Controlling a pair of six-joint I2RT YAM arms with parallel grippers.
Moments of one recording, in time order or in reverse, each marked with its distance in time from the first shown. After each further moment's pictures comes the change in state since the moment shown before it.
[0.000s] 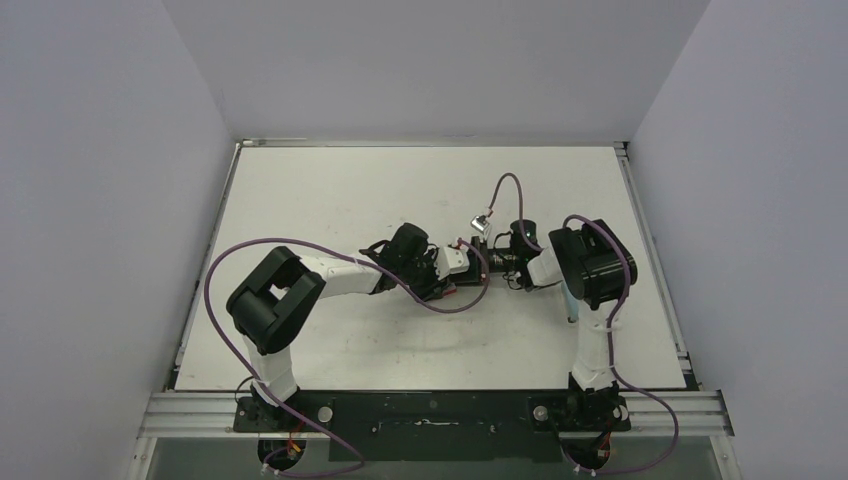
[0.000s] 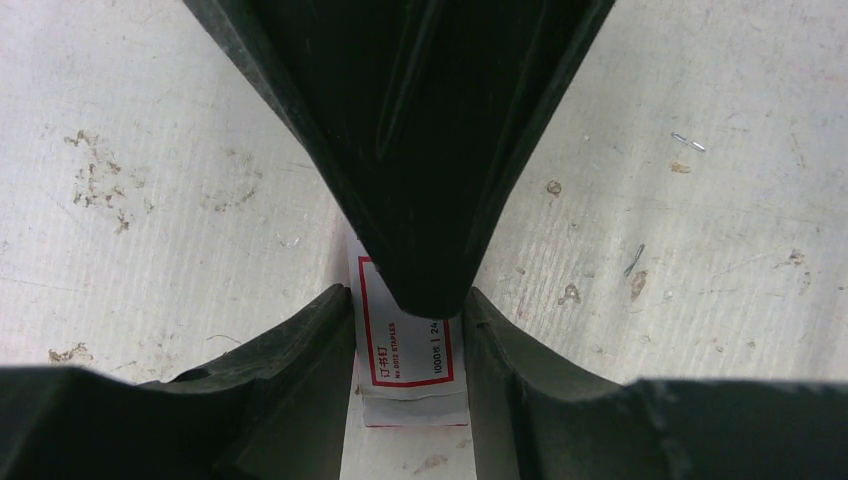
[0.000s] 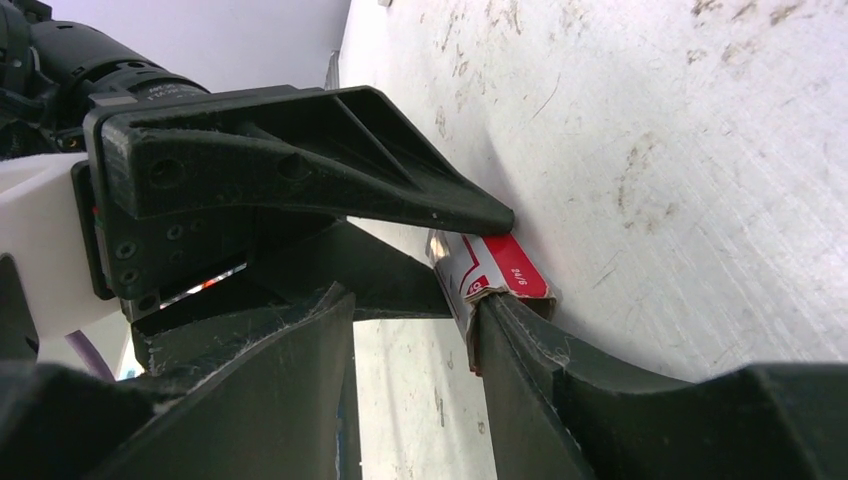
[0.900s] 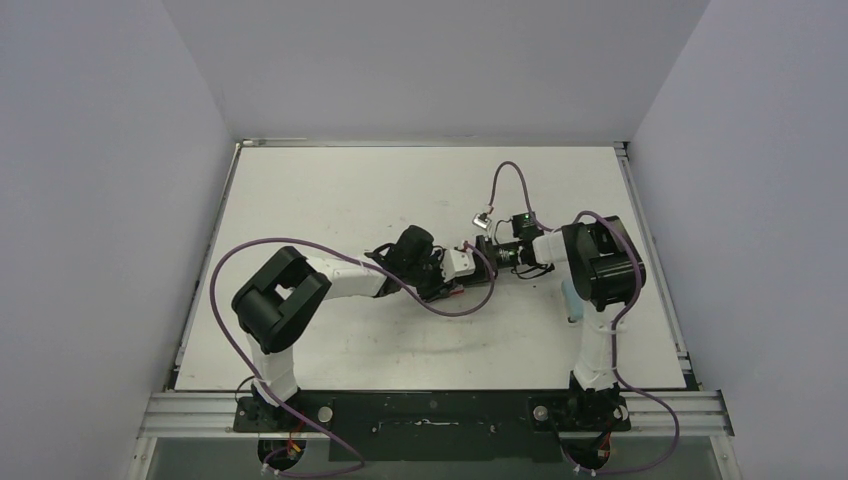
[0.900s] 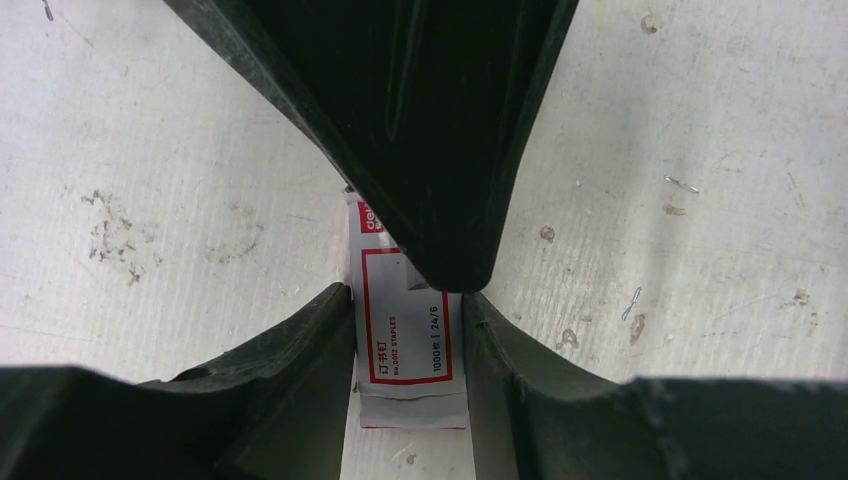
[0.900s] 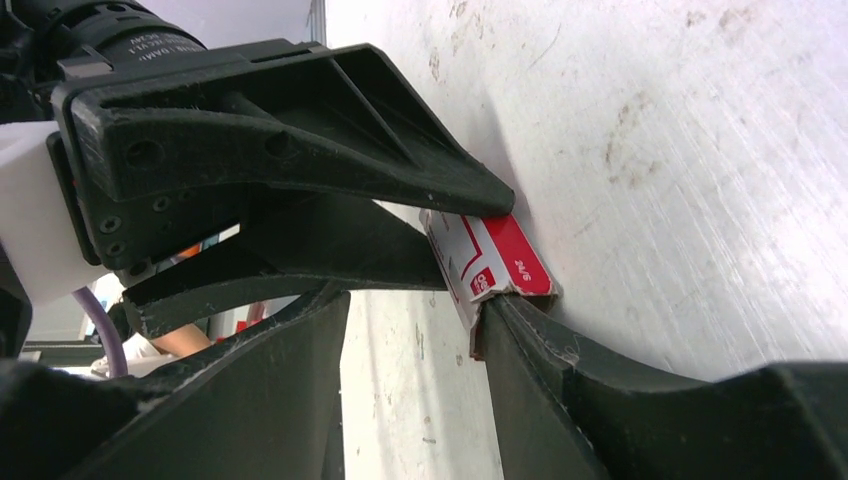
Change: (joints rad) left arm -0.021 0.018 0.000 0.069 -0.013 0.008; right arm -0.050 -0.031 0.203 -0.804 -0.093 -0.630
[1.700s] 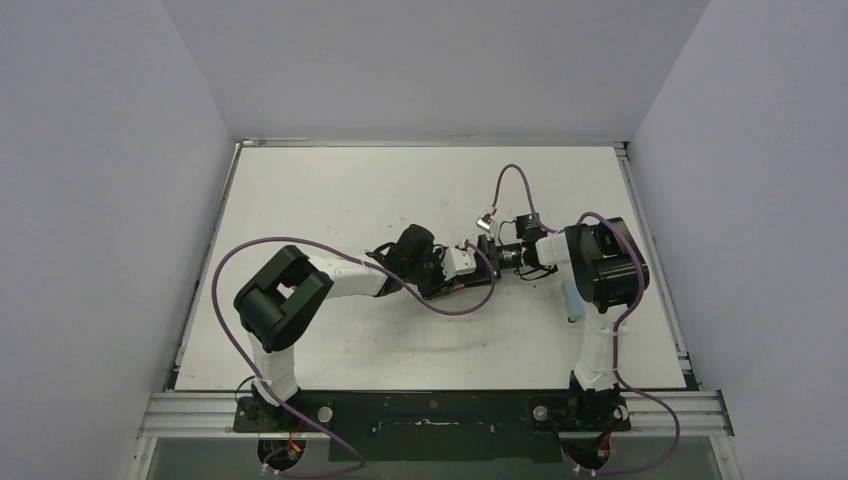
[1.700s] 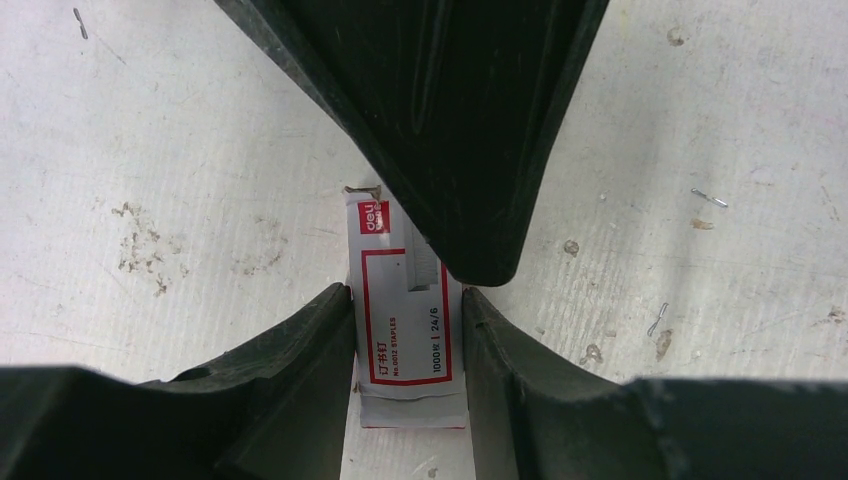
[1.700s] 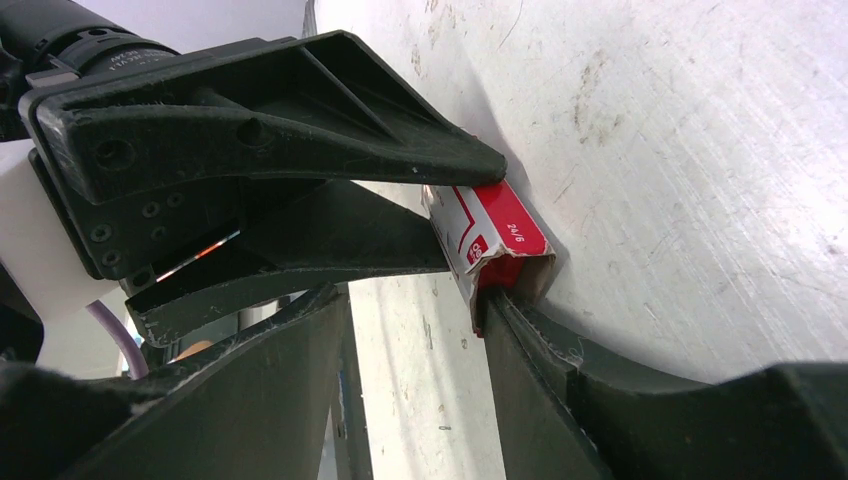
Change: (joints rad) left arm -0.006 0.016 0.008 0.035 -0.015 0.016; right arm -0.017 -0.024 -0.022 -0.021 0.037 0.071
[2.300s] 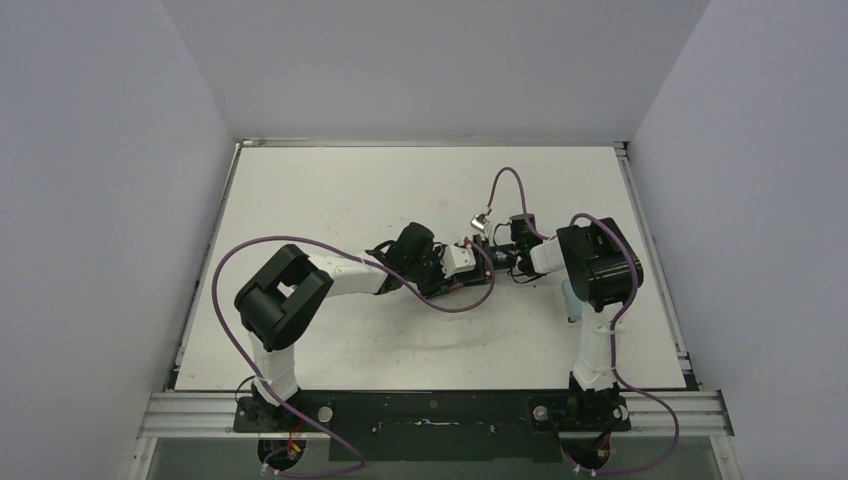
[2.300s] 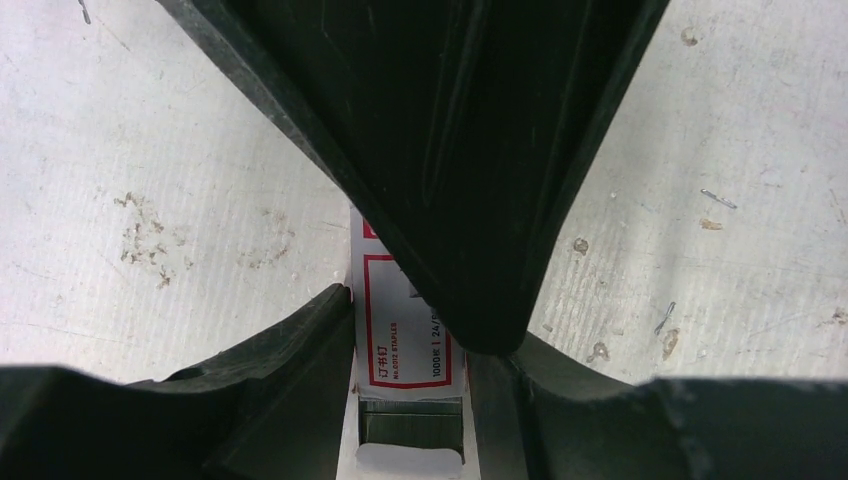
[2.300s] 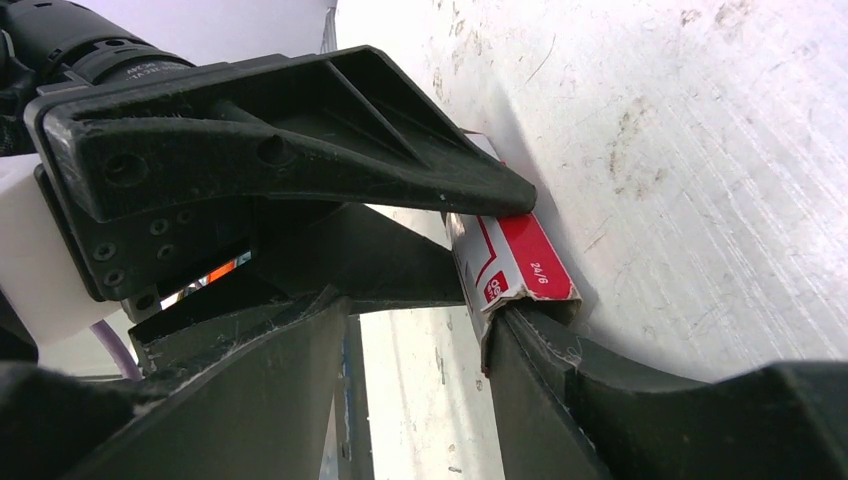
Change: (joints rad) left arm 0.005 0.006 0.018 -0.024 -0.002 -0.019; right arm 0.040 0.023 -0.061 0.330 -0.010 0.249
